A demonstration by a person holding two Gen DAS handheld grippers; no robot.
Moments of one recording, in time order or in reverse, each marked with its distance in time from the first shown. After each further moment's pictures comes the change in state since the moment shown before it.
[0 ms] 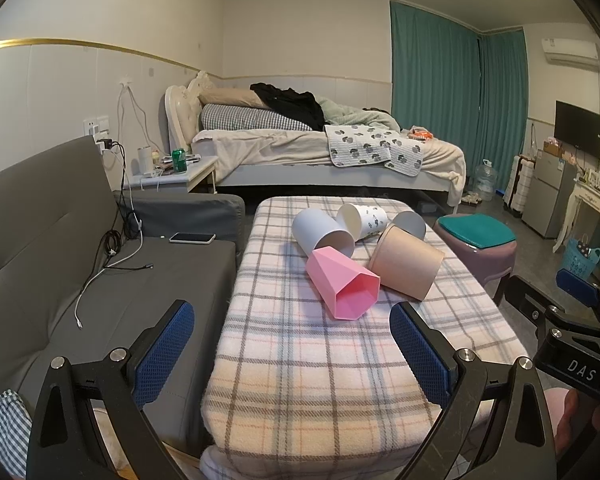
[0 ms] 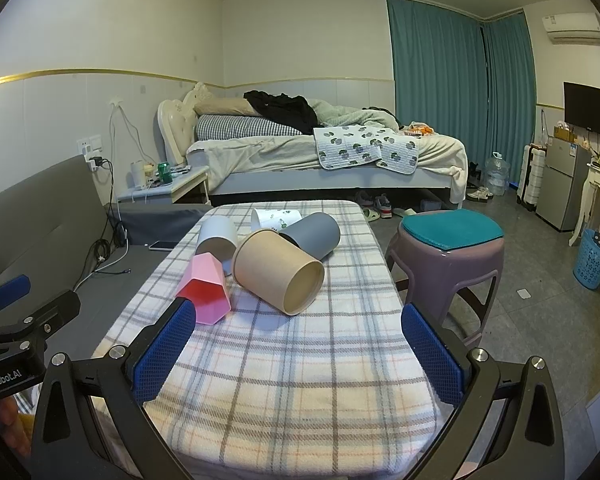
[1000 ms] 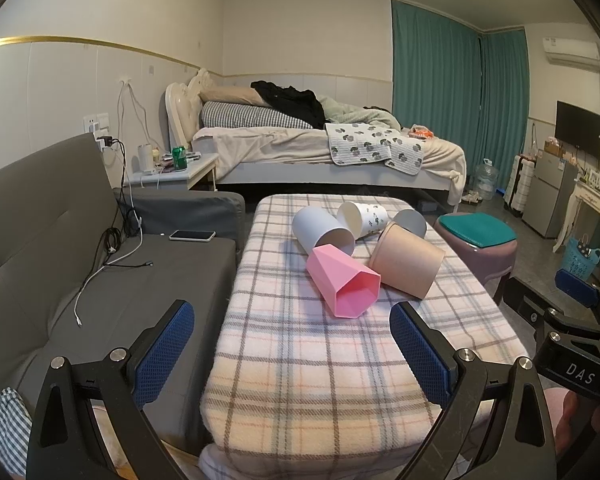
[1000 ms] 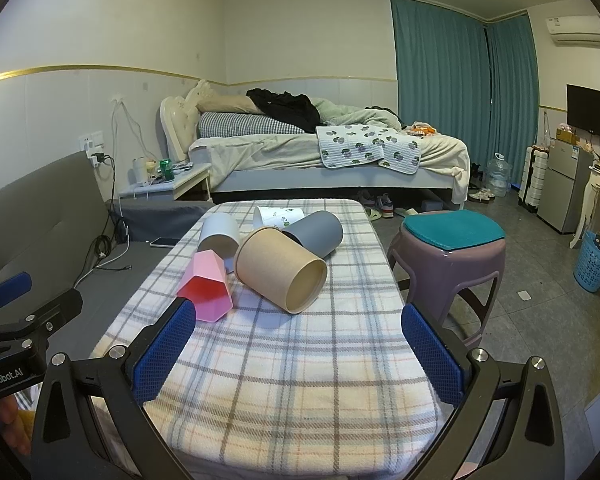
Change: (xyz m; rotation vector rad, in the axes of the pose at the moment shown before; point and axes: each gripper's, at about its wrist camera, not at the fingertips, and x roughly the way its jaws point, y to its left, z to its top) left arm 0.002 -0.002 -0.002 0.000 0.004 0.001; right arm 0.003 0.003 -0.003 -0.004 0.007 0.002
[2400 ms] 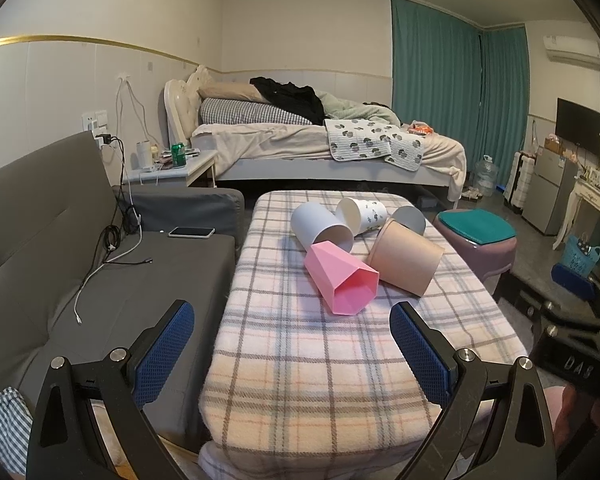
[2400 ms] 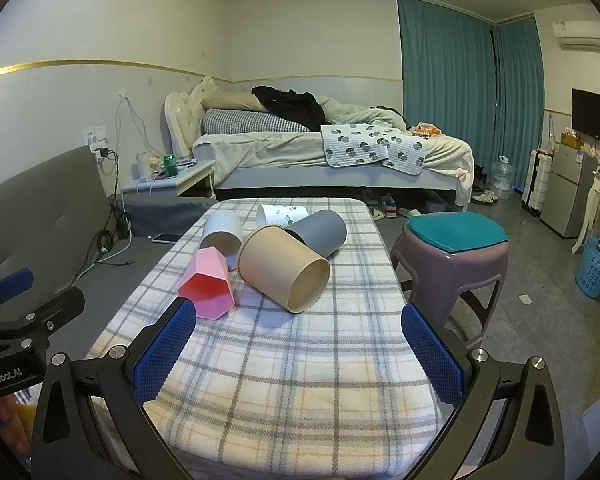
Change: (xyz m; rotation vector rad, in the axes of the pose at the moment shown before) left arm 0.002 0.000 -0.008 -0.007 0.016 0.004; right arm 0.000 -0.001 0.006 -0.019 0.013 0.016
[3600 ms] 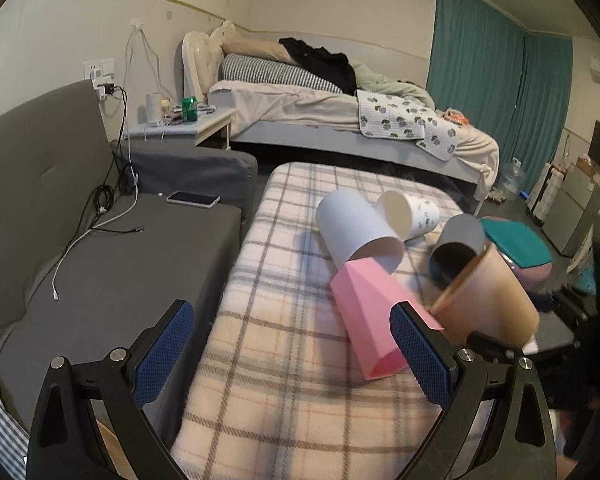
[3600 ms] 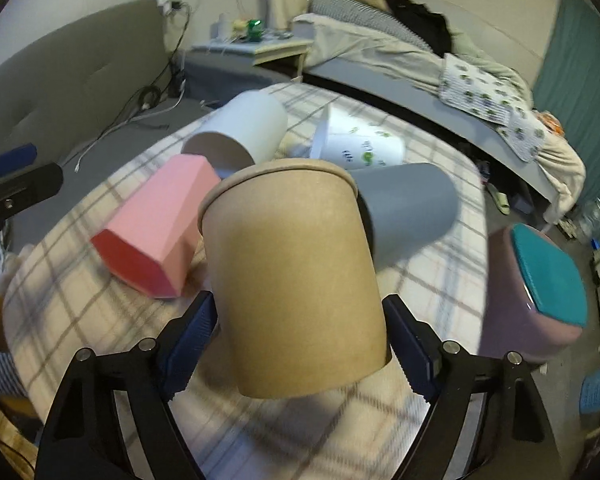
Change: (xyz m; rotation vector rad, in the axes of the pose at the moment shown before) left arm 0.112 0.015 0.043 -0.117 0.131 0.037; right arm 0.197 0.007 0.025 -0.397 0.402 0.234
